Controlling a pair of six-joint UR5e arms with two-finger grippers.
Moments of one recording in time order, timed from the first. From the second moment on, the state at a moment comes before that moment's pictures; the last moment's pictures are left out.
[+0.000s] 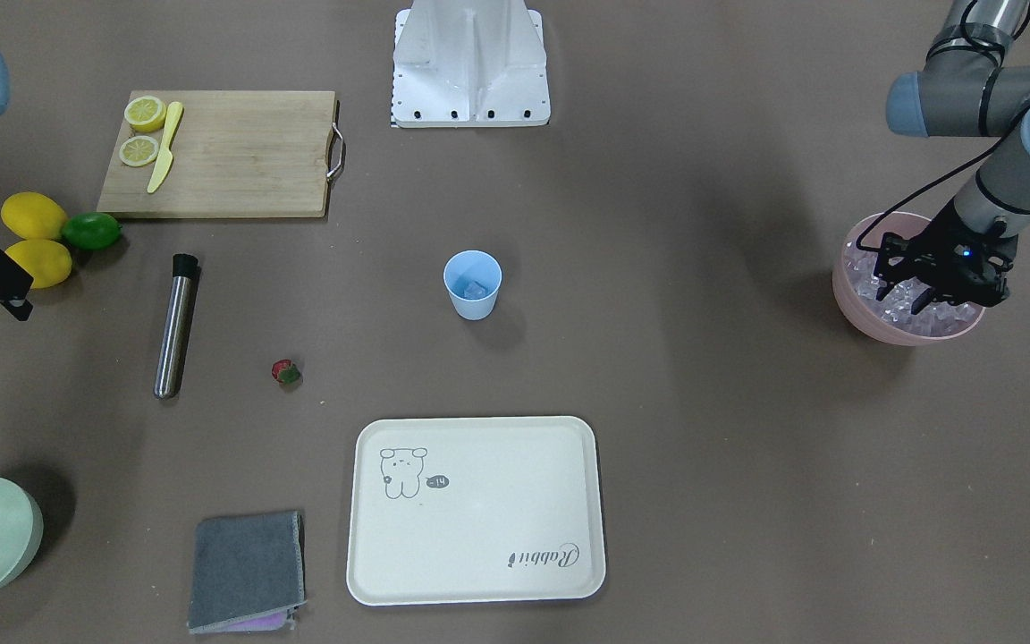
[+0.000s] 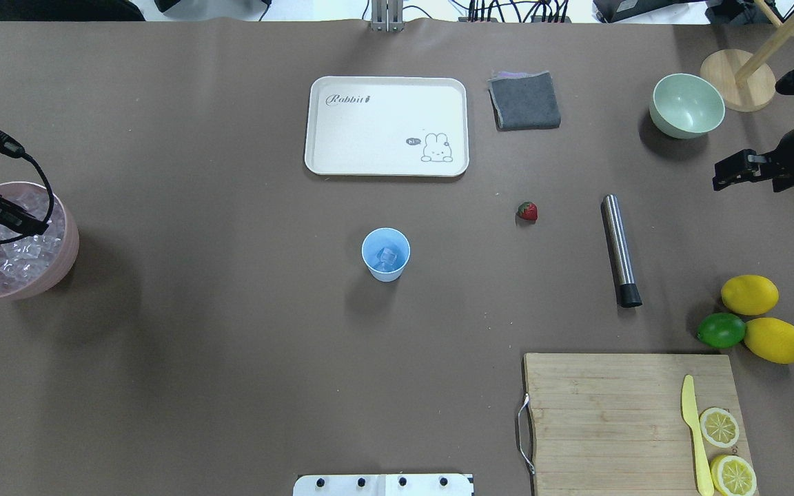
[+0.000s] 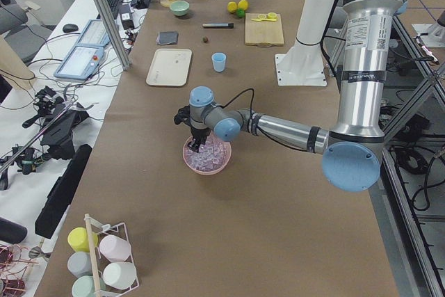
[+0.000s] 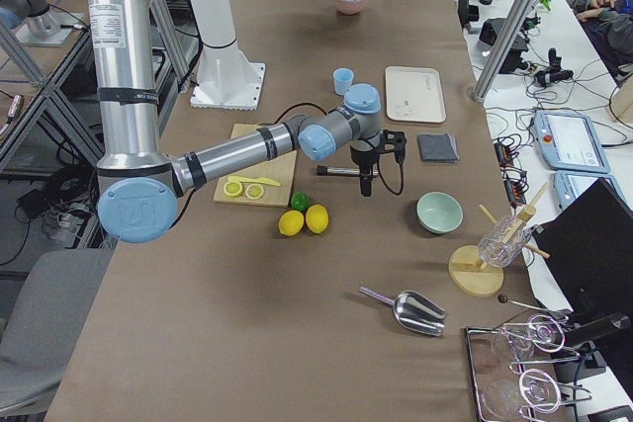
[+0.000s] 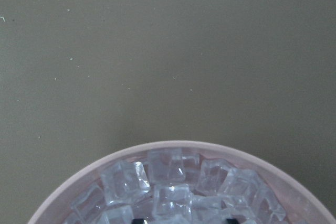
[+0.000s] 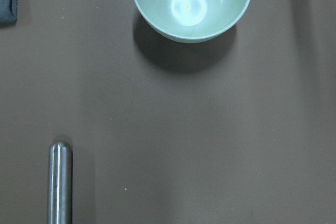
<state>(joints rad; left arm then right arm) -1.01 -1.60 -1.69 -2.02 -2.13 -0.27 1.10 -1.52 1.85 -1.34 2.12 0.74</state>
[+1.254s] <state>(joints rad) -1.10 -1.64 -1.77 -2.01 -2.31 -0.32 1.10 -1.52 1.85 -1.34 2.12 0.74</state>
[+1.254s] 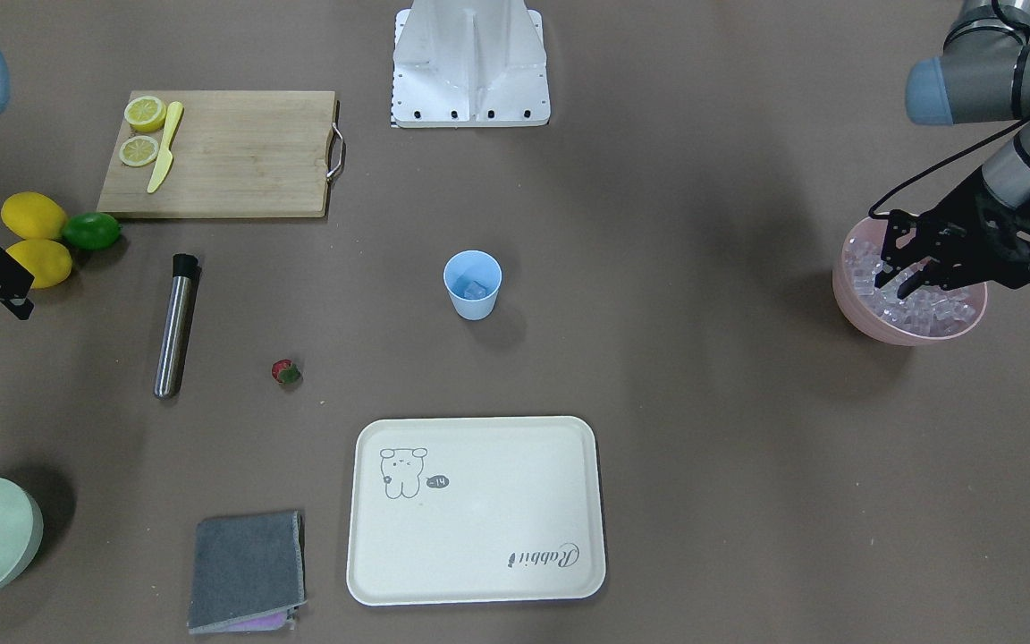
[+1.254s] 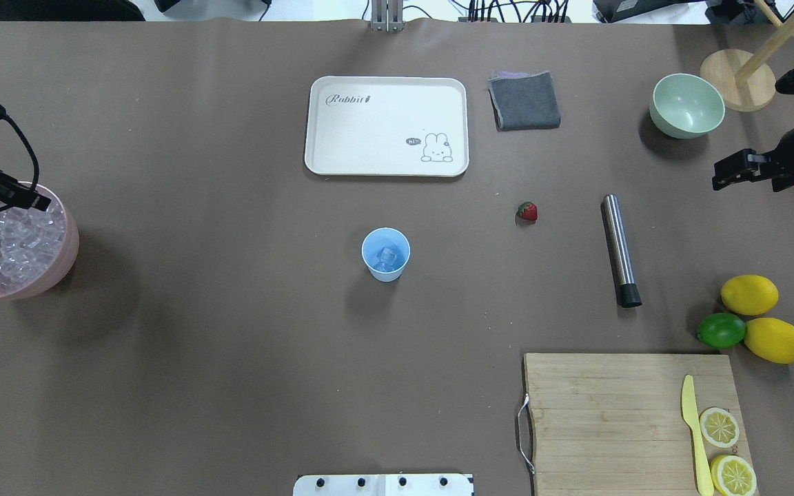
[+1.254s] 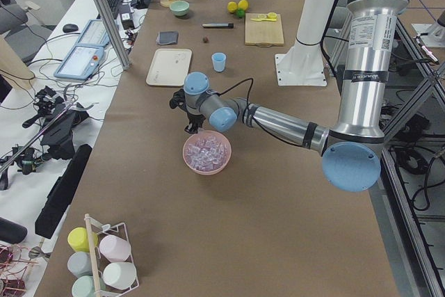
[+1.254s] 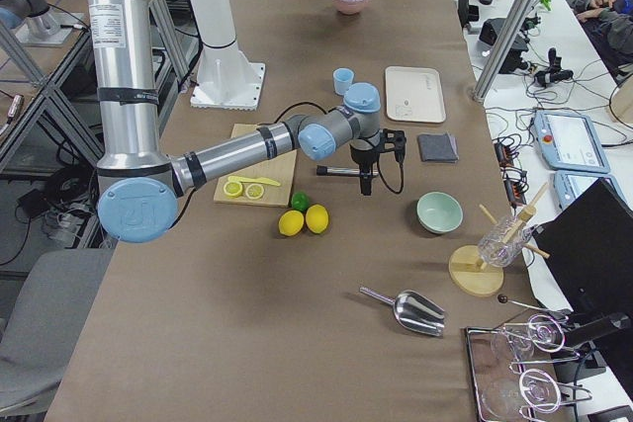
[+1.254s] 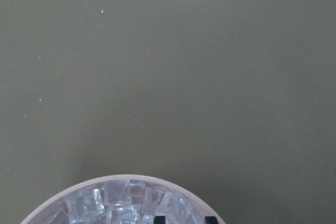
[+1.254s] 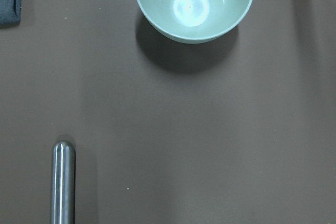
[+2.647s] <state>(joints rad) -0.60 -2.17 -1.69 -2.01 -1.88 -1.15 1.10 -1.53 1.84 -1.34 2.12 0.74</state>
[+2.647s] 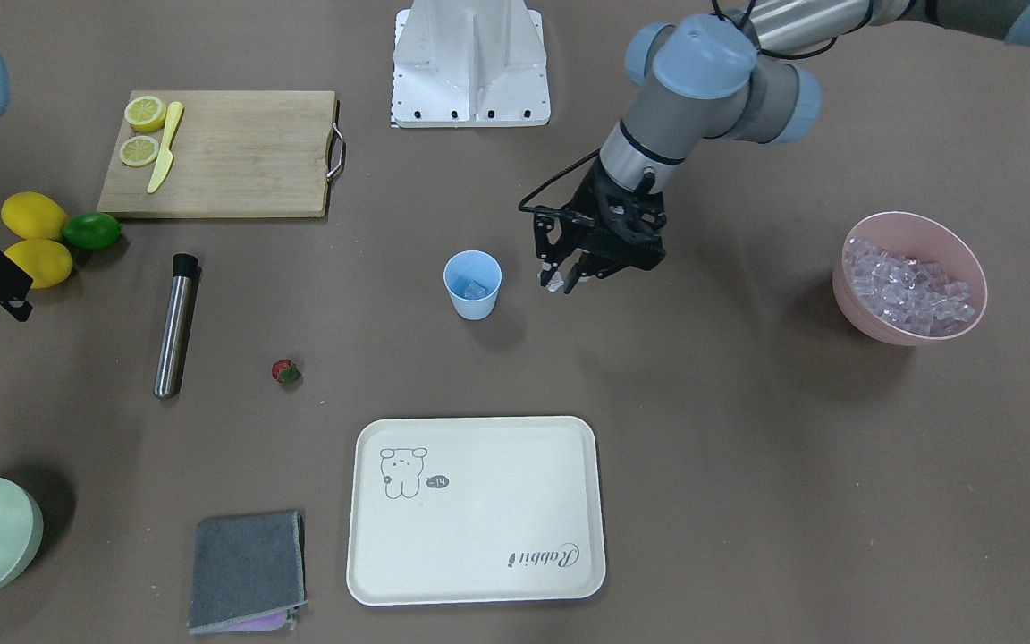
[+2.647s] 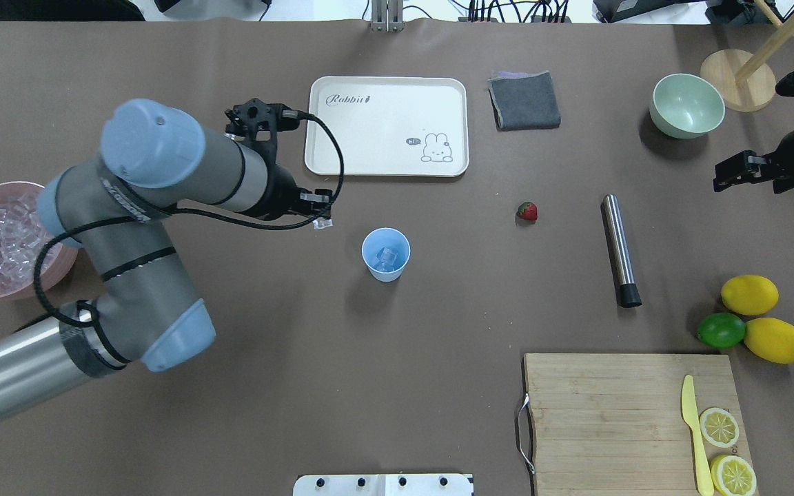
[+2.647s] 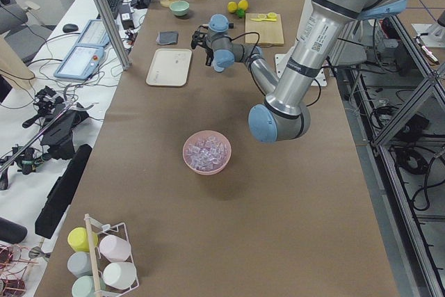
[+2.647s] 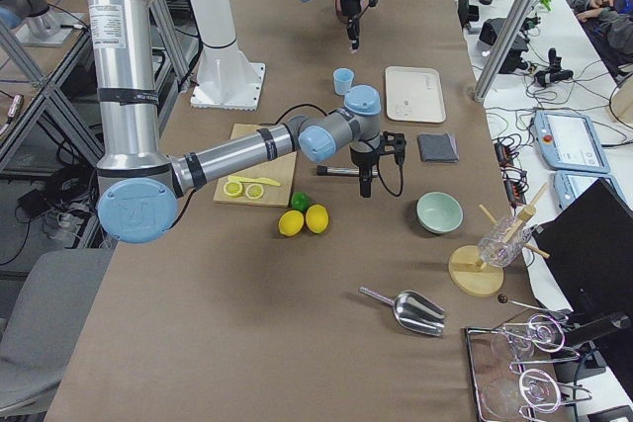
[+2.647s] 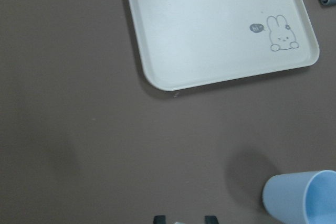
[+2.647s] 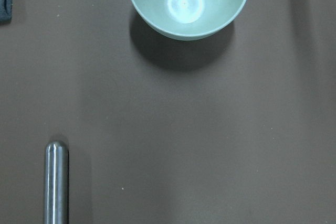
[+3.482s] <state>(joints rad) -0.52 -2.25 -1.66 -2.01 -1.72 -1.24 1.10 -1.52 1.85 -1.34 2.14 0.74</state>
